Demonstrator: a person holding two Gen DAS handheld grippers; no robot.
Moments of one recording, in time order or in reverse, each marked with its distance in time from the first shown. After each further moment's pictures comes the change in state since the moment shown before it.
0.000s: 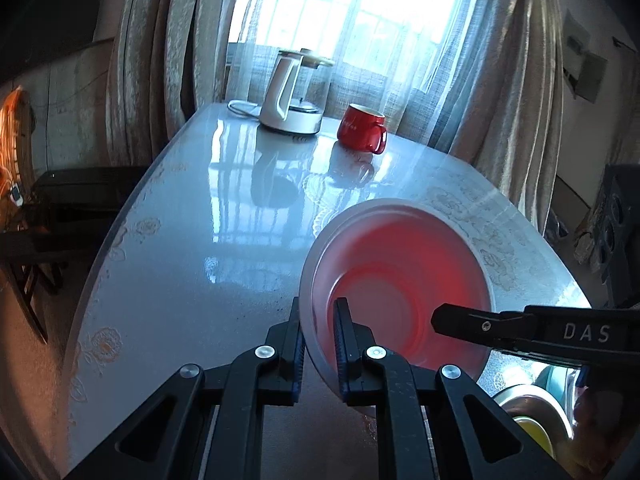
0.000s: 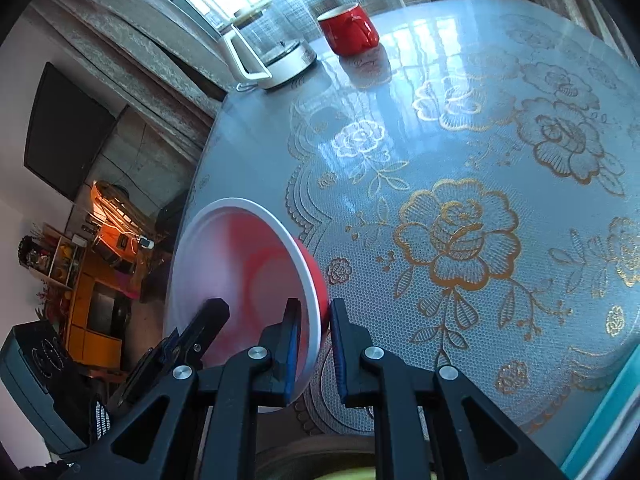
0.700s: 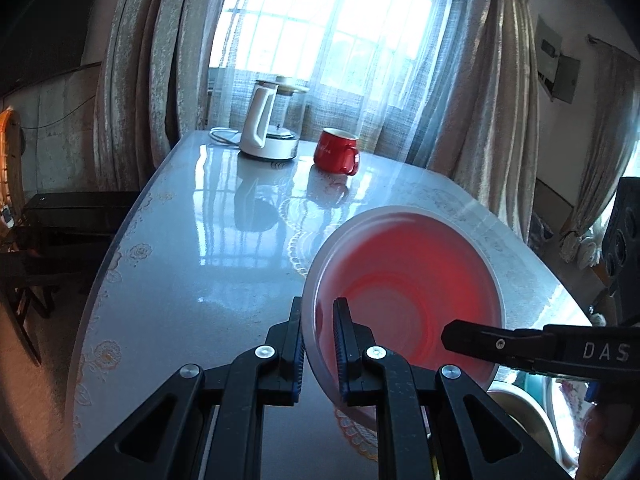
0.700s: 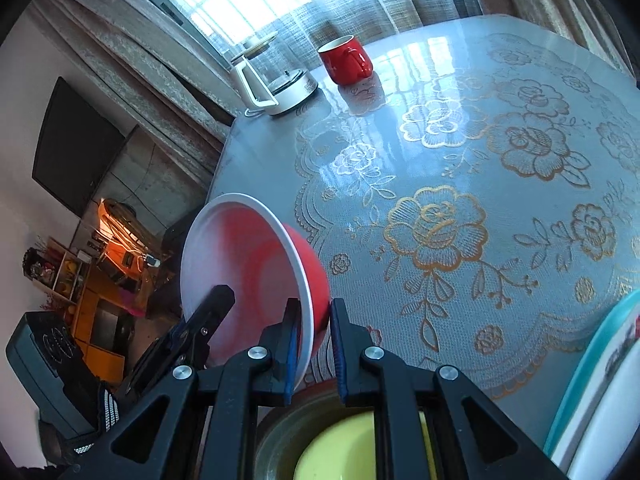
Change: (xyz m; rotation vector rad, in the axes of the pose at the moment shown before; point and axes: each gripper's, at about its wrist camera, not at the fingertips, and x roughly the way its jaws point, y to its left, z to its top) left arm -0.027 -0.015 -0.001 0.038 -0.082 -0.068; right arm -0.042 -0.001 -0.023 0.012 -0.091 0.014
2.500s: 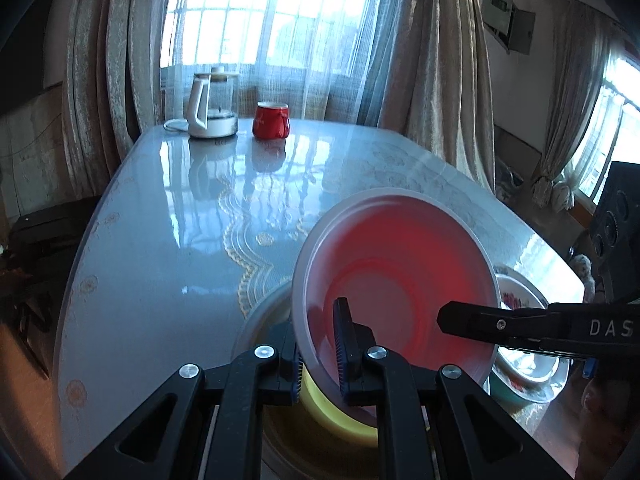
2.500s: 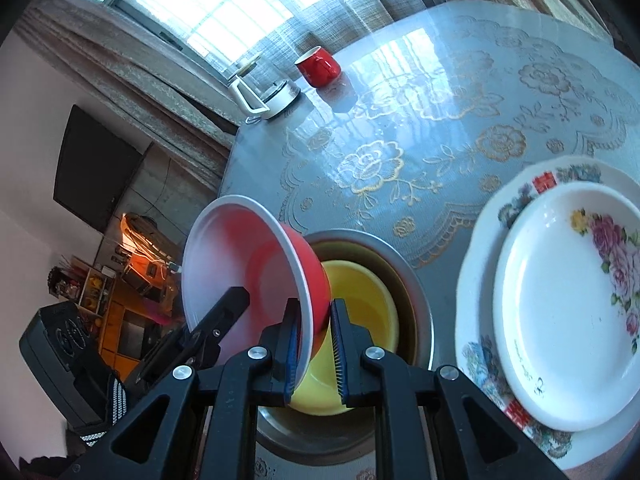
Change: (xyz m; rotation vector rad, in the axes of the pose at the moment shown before) left arm -0.061 -0.079 -0.056 0.140 0.109 -0.058; right arm -0.087 -0.057 -0.074 0.086 -0.021 0.085
